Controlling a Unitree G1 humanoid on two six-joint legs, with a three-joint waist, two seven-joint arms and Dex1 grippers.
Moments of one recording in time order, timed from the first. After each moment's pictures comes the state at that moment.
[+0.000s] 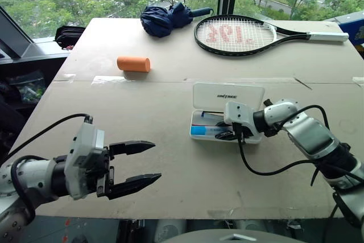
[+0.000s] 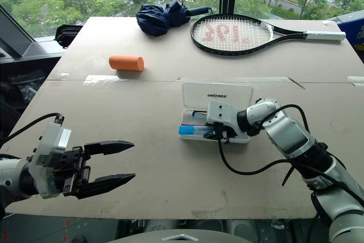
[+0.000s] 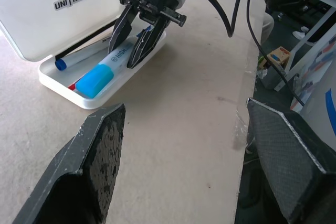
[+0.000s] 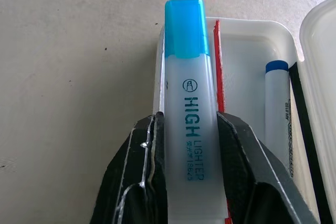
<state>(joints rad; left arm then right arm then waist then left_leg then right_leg) 0.39 0.89 0.61 -0.75 -0.94 0.66 -1.13 -0.62 -0.65 0.49 -0.20 0.16 0.58 1.09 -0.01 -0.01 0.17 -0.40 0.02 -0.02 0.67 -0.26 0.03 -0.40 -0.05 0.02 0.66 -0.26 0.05</state>
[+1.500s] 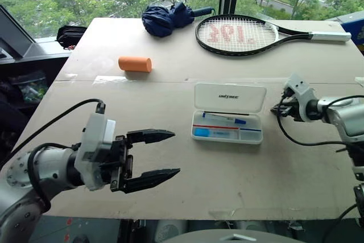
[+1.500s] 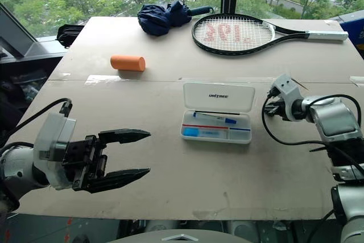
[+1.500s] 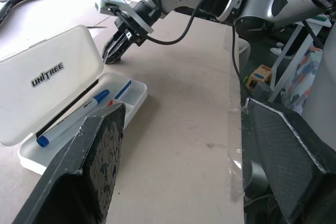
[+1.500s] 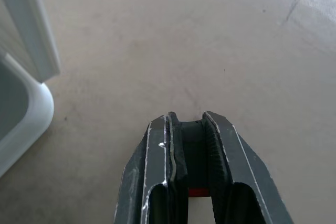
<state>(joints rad) 0.20 0.91 0.46 -0.81 -1.07 0.61 -1.01 -0.51 -0.83 0.07 0.02 0.24 0.94 0.87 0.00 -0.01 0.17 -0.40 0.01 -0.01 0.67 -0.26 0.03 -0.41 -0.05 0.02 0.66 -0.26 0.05</state>
